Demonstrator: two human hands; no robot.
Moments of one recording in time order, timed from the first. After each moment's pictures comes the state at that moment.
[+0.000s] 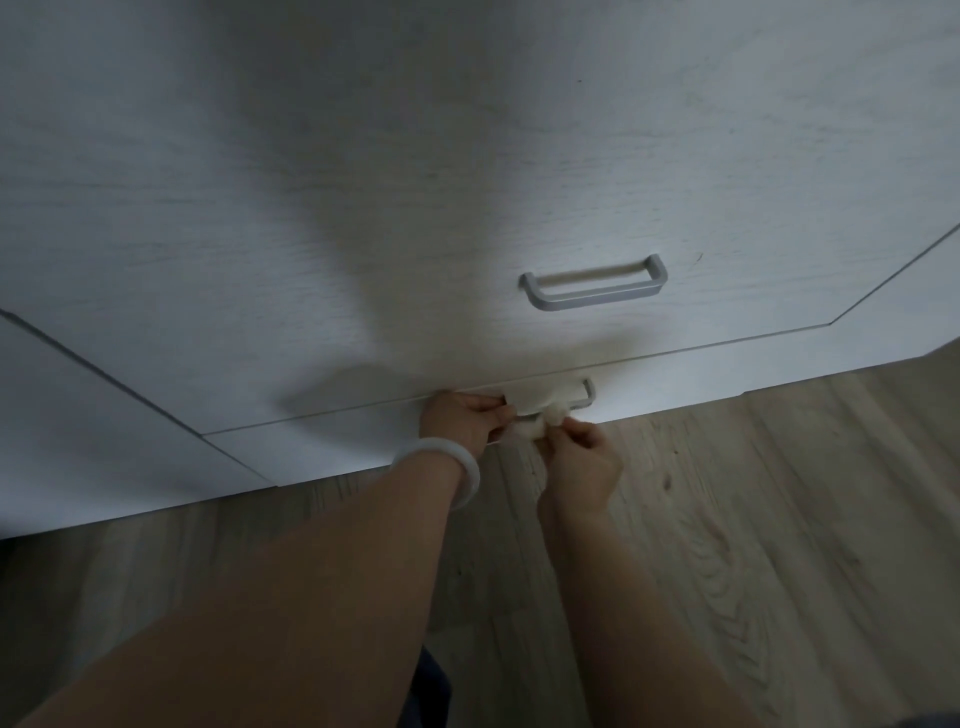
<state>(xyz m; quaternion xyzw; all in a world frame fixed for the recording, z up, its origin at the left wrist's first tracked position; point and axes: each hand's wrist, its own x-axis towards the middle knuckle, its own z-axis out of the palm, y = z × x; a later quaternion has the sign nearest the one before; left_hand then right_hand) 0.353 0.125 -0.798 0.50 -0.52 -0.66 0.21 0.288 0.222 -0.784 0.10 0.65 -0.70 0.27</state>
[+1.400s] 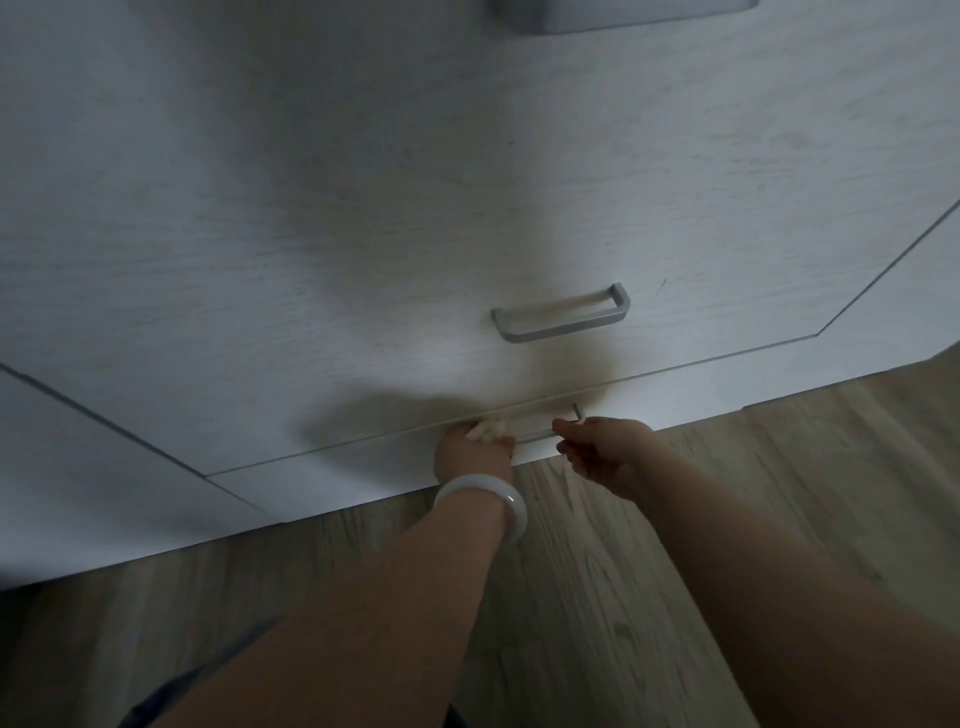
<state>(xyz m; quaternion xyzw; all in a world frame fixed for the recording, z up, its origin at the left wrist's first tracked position) 0.328 0.154 -0.762 0.64 -0.44 -0.60 0.18 0.198 0.218 -0.765 0.01 0.67 -0.50 0.55</state>
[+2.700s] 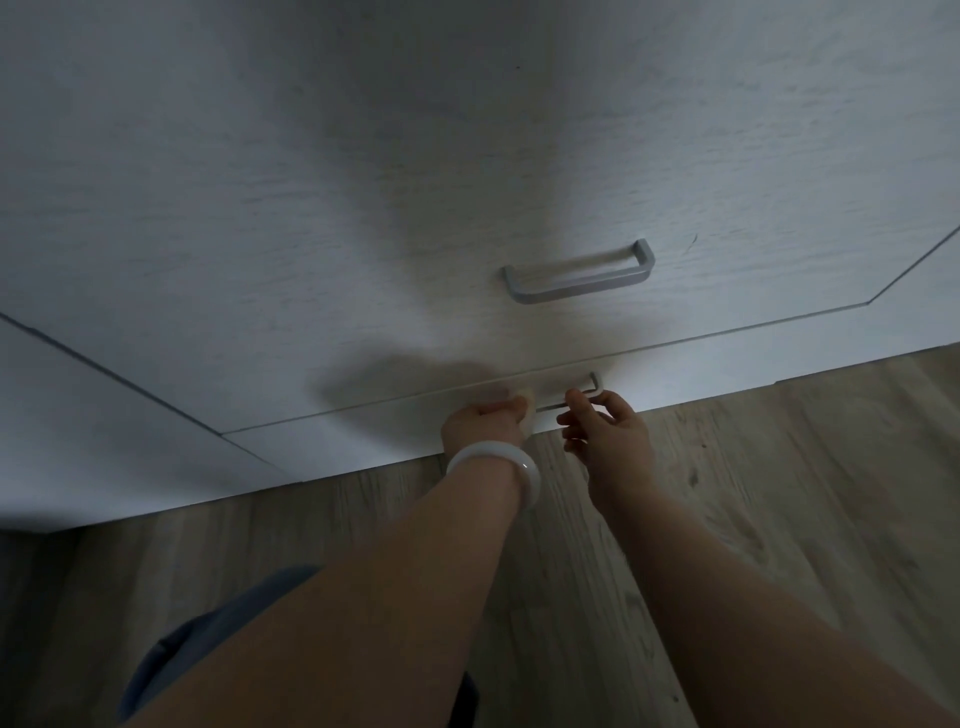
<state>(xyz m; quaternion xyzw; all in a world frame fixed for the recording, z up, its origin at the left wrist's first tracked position) 0.333 0.168 -0.740 0.68 -0.44 -0.57 0.15 0.241 0.233 -0.791 -0.04 0.64 -0.66 0.39</state>
